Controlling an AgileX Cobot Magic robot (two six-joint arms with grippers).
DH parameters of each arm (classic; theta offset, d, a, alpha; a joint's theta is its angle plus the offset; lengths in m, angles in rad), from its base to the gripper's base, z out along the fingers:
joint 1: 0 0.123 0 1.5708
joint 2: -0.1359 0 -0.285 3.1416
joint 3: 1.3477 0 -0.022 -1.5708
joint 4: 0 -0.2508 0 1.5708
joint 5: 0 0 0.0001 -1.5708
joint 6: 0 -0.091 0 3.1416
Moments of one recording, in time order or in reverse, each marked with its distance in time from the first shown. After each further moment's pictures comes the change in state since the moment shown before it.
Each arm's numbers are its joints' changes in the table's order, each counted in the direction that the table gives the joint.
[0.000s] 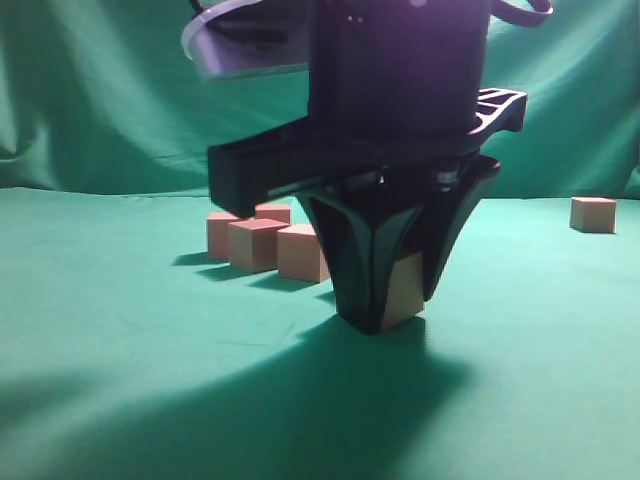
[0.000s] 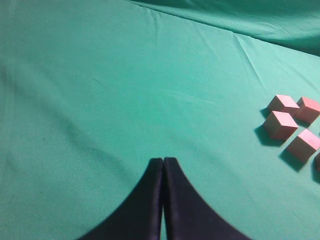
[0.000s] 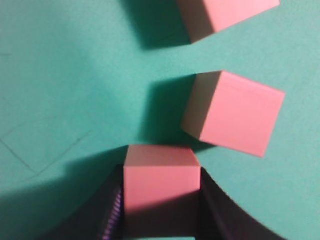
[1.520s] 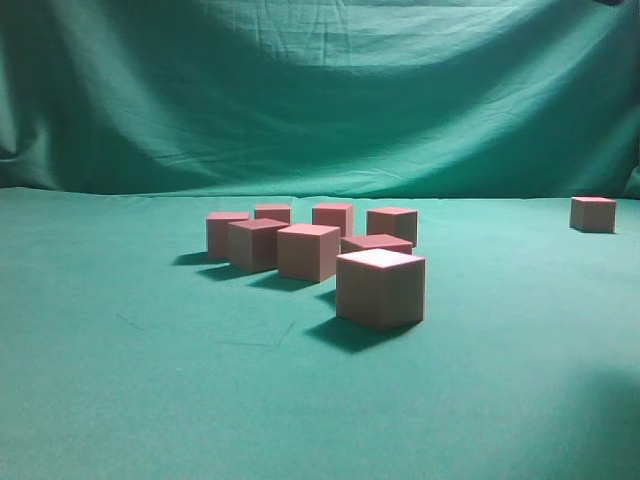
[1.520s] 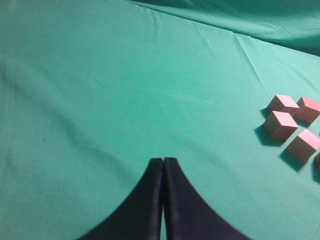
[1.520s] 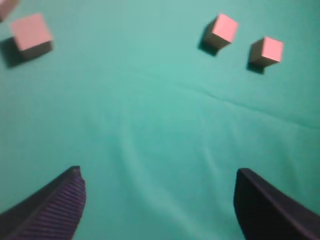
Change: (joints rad) left arm 0.000 0.000 0.000 0.000 0.000 0.000; right arm -0.407 0.413 -0.118 0.107 0.364 0.026
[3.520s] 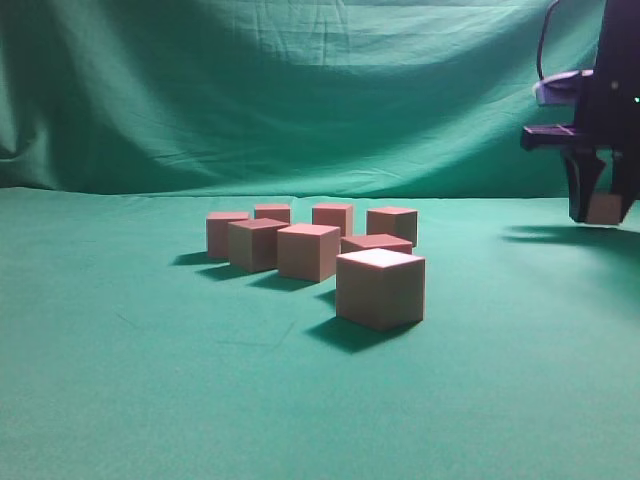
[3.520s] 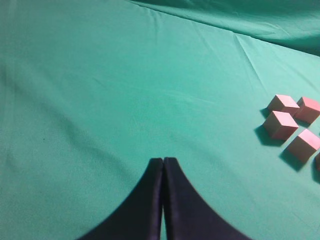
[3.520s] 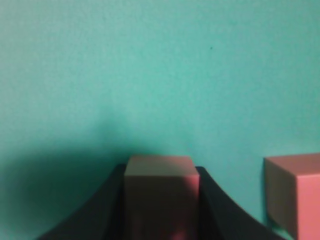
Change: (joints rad) left arm 0.000 0.000 0.000 0.000 0.000 0.000; right arm -0.521 -0.832 -0.625 -0.483 -0.168 0.424
